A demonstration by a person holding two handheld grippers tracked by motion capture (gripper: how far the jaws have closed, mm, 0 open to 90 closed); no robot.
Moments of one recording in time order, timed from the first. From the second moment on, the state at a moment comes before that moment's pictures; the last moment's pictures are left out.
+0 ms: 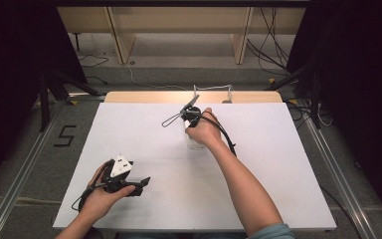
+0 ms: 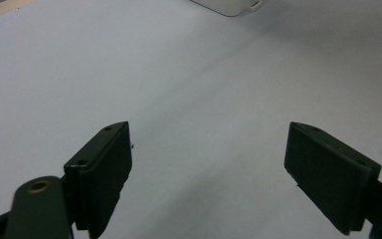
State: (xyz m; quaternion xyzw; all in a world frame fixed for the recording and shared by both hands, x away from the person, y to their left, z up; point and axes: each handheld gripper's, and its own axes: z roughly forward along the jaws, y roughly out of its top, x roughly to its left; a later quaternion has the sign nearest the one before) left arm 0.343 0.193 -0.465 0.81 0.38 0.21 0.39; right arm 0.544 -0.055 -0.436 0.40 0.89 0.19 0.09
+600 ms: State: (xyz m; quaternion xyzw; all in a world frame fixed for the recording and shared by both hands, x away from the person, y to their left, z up) left arm 0.343 0.194 -0.465 0.81 0.38 0.21 0.39; right arm 0.541 -0.057 -0.439 0.41 0.88 0.20 0.09
